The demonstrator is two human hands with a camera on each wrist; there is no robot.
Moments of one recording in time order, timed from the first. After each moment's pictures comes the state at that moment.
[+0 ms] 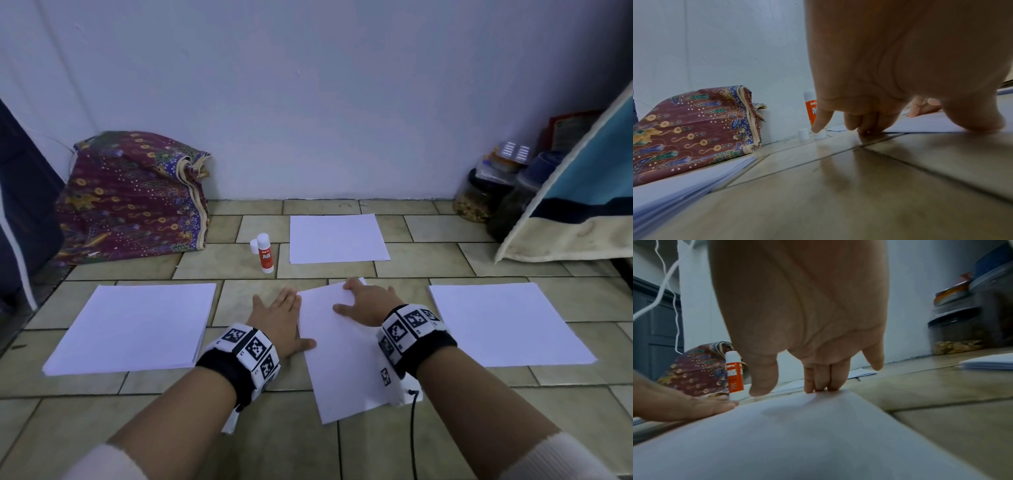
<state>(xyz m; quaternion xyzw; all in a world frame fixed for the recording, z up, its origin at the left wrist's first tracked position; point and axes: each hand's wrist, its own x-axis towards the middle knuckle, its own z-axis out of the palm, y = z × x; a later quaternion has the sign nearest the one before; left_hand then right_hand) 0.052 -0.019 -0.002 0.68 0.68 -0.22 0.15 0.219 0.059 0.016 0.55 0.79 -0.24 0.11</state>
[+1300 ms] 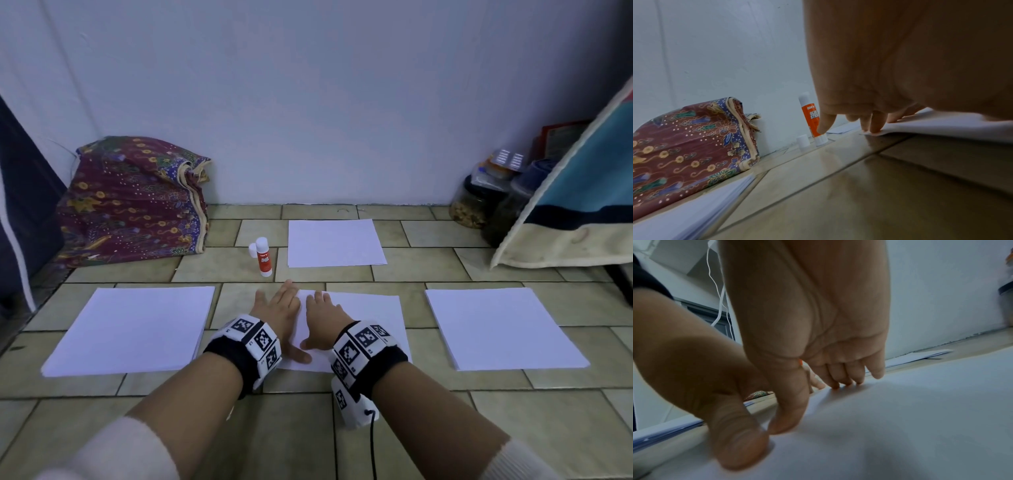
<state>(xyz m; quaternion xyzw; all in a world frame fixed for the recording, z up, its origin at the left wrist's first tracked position) 0.047 -0.011 -0.005 0.71 0.67 -0.20 0.10 0.161 0.021 0.004 0.47 0.85 -0.18 0.15</state>
